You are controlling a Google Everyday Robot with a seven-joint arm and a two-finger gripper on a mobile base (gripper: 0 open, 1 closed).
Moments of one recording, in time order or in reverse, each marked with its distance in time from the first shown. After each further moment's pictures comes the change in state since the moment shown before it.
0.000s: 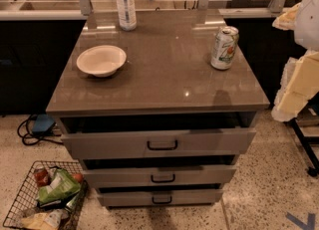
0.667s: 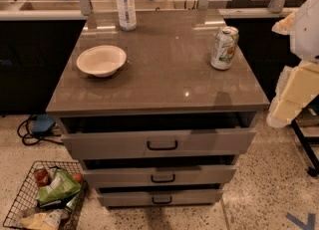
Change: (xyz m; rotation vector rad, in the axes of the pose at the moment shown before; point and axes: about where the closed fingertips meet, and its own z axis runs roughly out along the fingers) arm 0.001 0.005 0.009 0.037 0.011 0.010
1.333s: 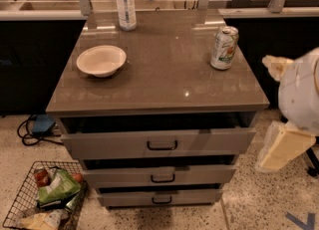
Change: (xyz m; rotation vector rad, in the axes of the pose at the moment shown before) arm -0.001 0.061 0.028 0.125 -0.035 -0.087
